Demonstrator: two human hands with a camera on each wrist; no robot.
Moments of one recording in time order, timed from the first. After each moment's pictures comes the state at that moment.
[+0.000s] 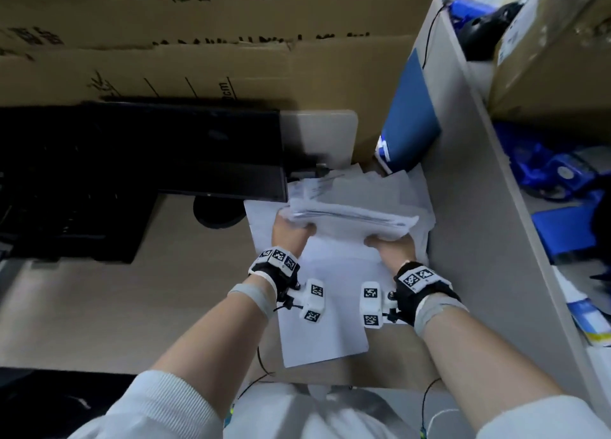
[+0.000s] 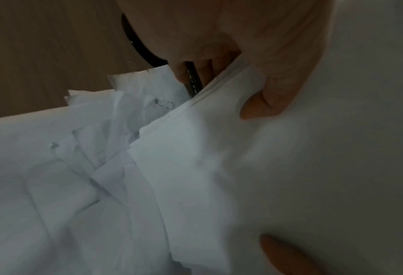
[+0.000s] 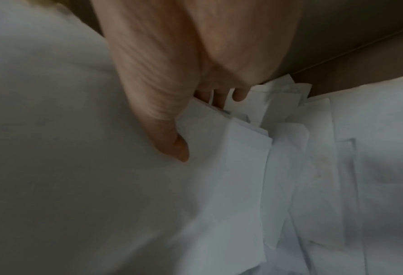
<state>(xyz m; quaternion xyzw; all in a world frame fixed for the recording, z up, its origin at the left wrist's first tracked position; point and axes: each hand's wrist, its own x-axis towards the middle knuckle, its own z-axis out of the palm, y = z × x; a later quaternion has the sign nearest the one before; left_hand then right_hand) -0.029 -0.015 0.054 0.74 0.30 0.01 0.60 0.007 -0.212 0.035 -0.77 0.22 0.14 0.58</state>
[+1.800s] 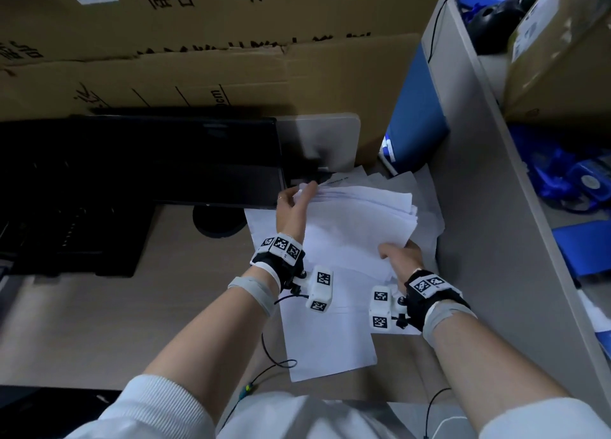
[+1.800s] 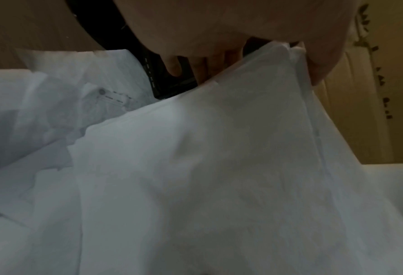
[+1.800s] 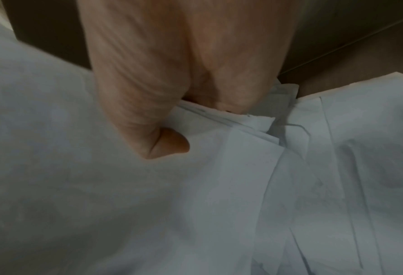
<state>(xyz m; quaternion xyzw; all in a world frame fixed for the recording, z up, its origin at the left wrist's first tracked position) 0.028 -0.008 0.068 0.61 0.37 0.06 0.70 0.026 -0.214 0.017 -0.71 0.28 0.20 0.61</state>
